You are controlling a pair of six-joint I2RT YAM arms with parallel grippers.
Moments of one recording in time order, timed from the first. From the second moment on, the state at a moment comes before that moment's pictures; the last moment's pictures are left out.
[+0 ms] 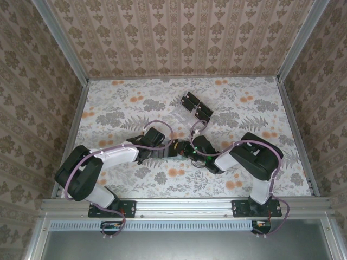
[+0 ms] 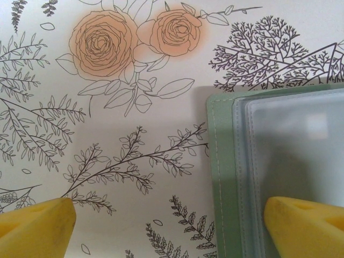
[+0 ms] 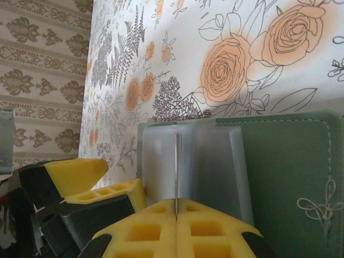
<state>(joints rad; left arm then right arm) -0.74 1.50 0.71 -0.35 -0.34 -0.48 0.76 1.85 0.56 0.87 -0.11 1.12</state>
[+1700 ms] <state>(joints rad) -0.74 1.50 0.70 -0.34 -0.34 -0.48 0.76 2.00 0.63 0.97 -0.20 1.18</state>
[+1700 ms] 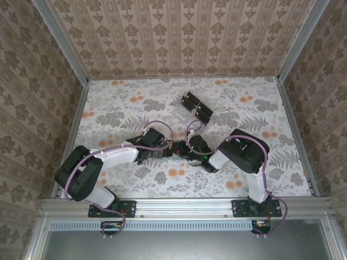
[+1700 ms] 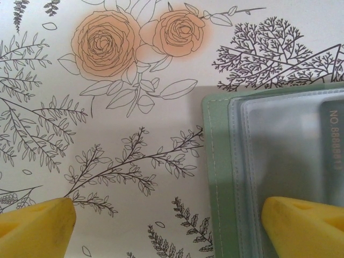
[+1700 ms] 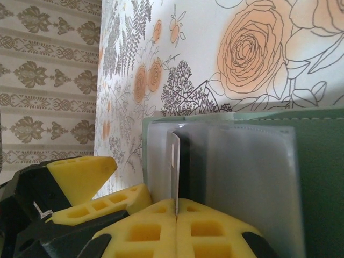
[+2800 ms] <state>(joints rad) -0.57 1.46 0.75 -0.52 -0.27 -0.50 0.76 1.83 1.09 -0.22 -0.14 0.73</state>
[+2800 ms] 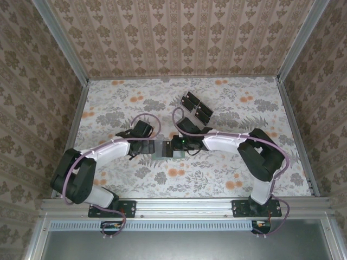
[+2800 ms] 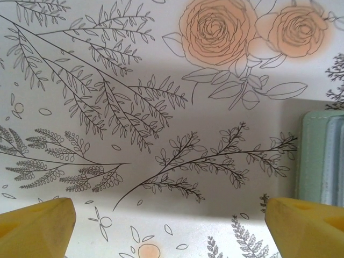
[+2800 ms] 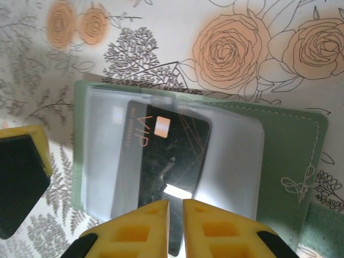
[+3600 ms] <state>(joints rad) -0.57 1.56 0.78 -0.52 -0.25 -0.51 0.77 1.96 1.21 -0.30 -0.14 0.69</state>
